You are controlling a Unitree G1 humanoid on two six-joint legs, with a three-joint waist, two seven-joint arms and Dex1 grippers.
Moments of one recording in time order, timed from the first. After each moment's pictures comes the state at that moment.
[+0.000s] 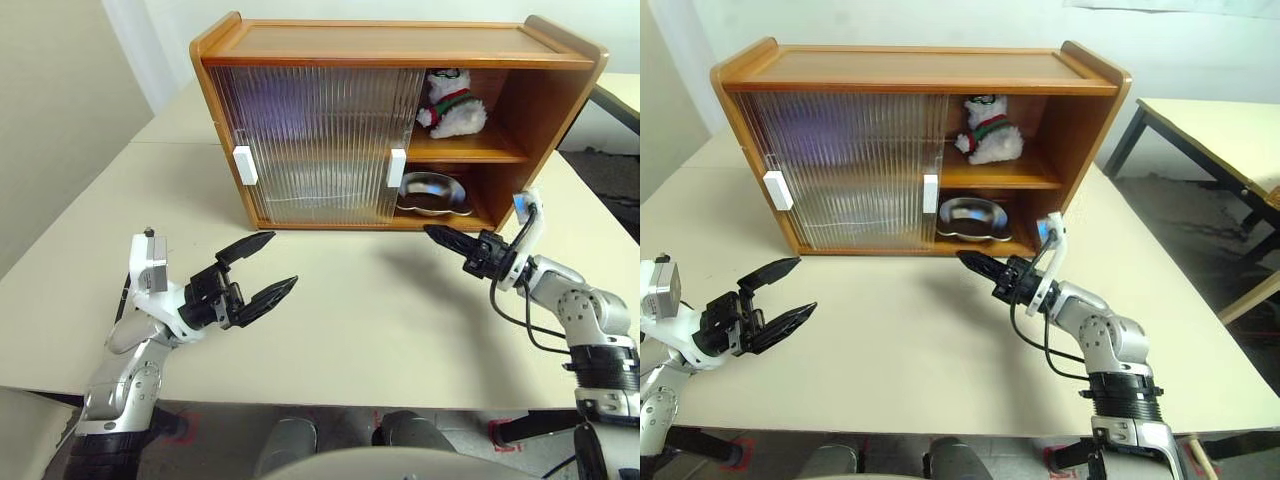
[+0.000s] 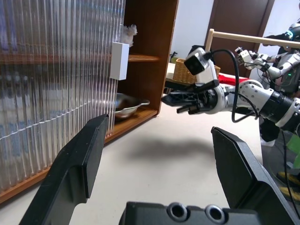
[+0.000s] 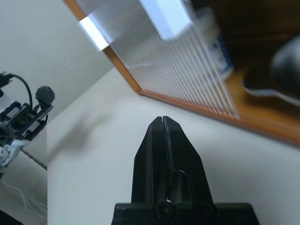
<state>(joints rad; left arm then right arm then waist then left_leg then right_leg) 0.11 0.49 0.19 -0.20 -0.70 0.04 -1.11 -0.31 -0.45 -0.14 0.08 0.75 0.67 0.93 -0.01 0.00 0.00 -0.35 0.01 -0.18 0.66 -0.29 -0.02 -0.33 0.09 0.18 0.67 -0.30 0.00</state>
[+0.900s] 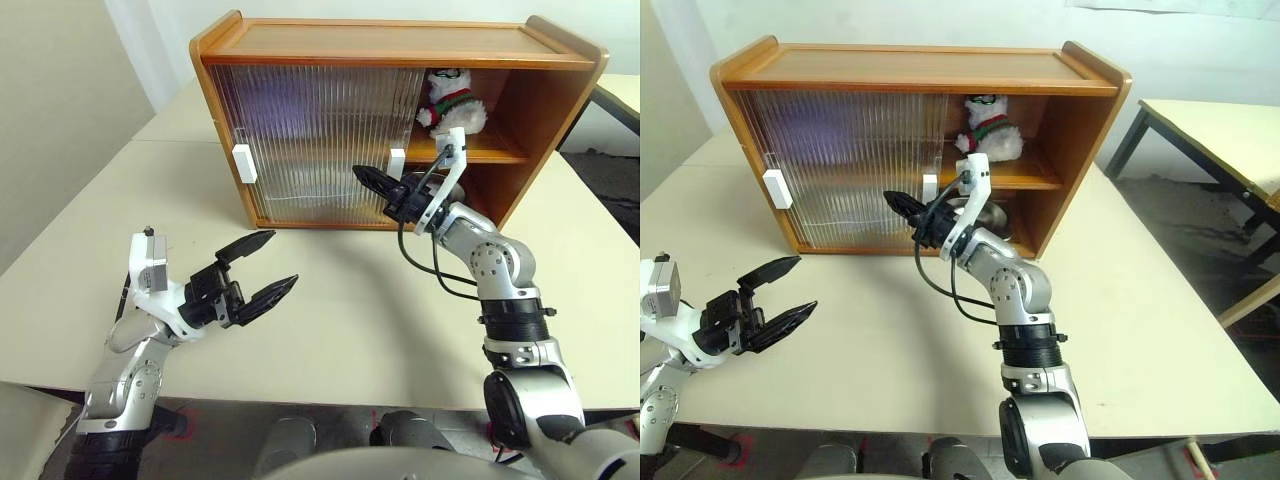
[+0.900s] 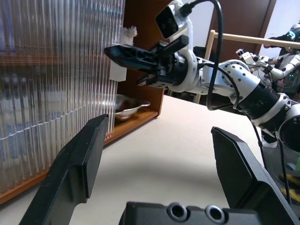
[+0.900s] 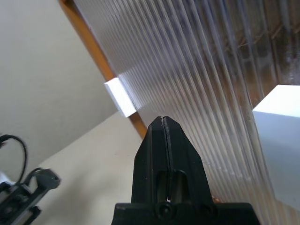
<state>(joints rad) 0.10 0.49 0.19 -0.20 -0.70 0.03 -1.11 -0.56 -0.11 -0.06 0.06 0.64 0.61 0.57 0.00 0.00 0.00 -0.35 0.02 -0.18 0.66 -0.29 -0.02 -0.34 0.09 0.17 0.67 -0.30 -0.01</state>
